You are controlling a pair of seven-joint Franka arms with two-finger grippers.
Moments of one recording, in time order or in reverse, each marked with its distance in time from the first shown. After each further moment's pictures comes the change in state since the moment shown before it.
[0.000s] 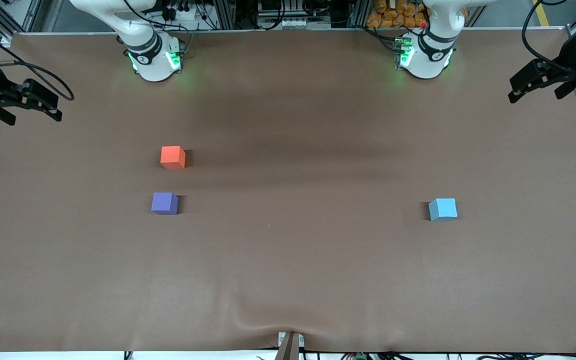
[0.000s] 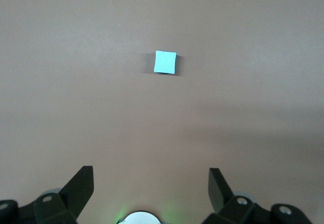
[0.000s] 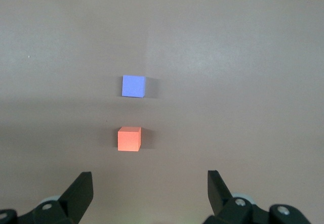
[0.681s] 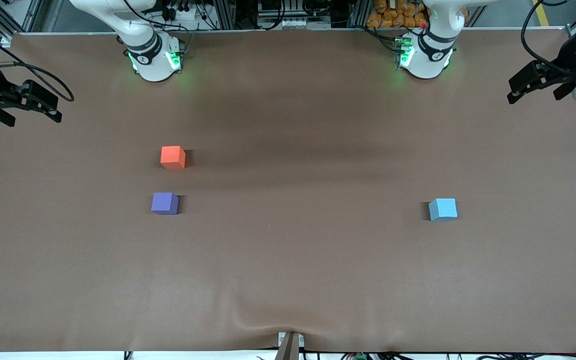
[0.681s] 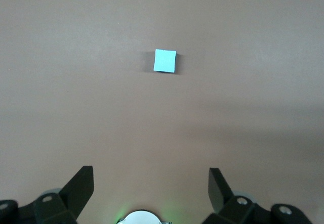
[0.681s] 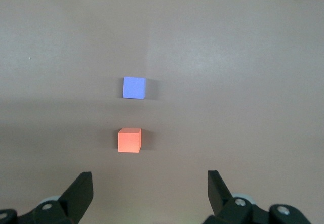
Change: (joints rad) left arm -0.004 0.018 0.004 0.000 0.000 -0.002 0.004; right arm 0.000 0.004 0.001 0.010 0.000 -0.001 0.000
